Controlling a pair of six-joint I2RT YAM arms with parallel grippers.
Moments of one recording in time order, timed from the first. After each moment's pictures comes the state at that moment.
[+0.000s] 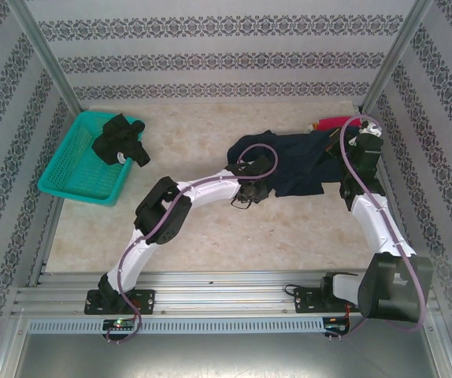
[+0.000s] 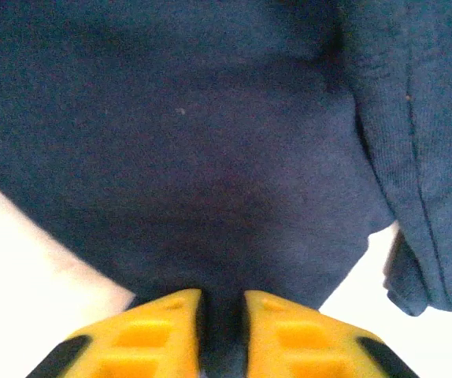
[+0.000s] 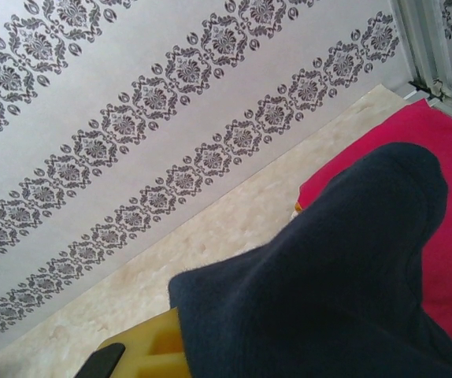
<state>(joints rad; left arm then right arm) -0.82 2.29 1.80 -0.60 -0.09 -0.95 -0.12 1.22 0.83 0.14 -0.10 0.63</state>
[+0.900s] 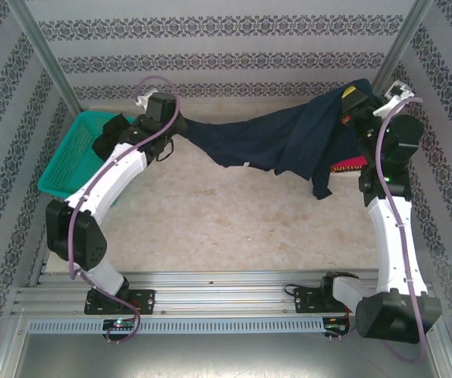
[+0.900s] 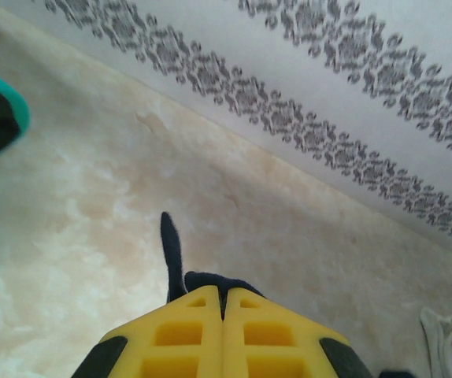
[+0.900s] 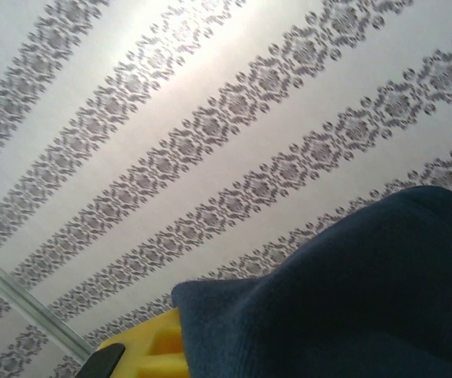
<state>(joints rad) -0.35 1.63 1.54 -0.46 -0.30 -0.74 -0.15 1.07 1.13 0.11 -0.37 0.75</state>
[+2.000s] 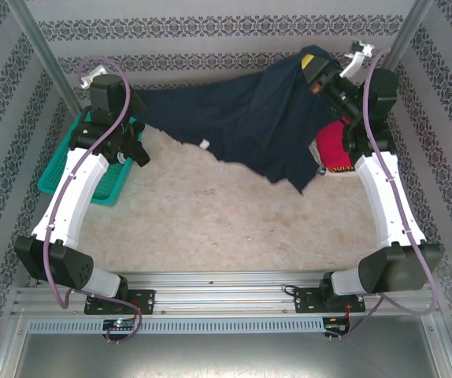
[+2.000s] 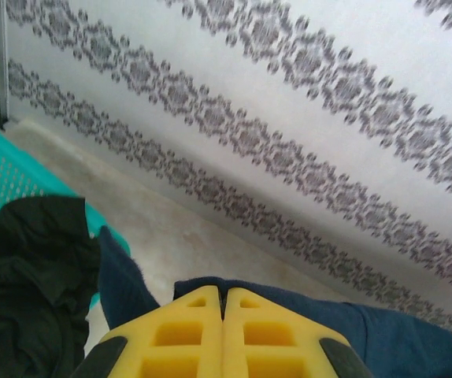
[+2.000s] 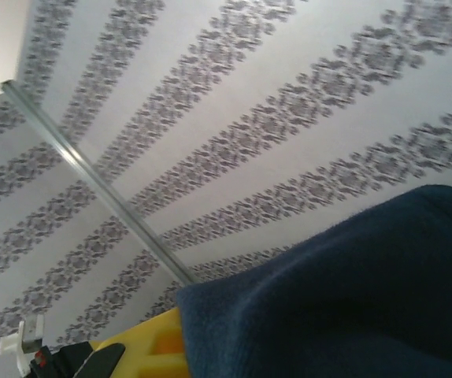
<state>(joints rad) -0.15 1.46 1.64 -0.53 -0.28 -0.62 0.05 1.41 1.53 0.09 -0.56 0.77</state>
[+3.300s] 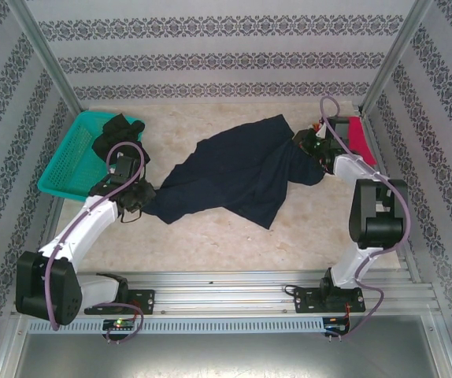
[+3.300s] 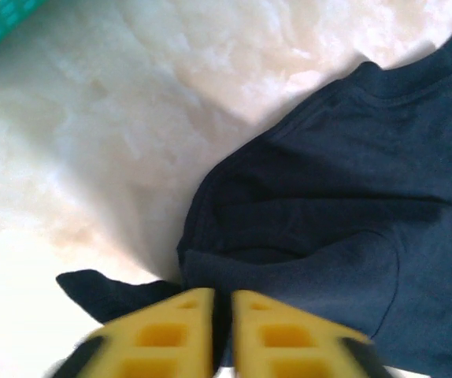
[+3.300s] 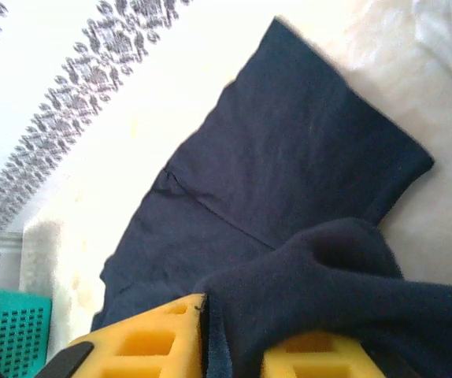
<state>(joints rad) -0.17 1.22 0.85 -0.64 -0.04 -0.78 -0.06 1.74 1.12 0.01 -0.43 0.72</state>
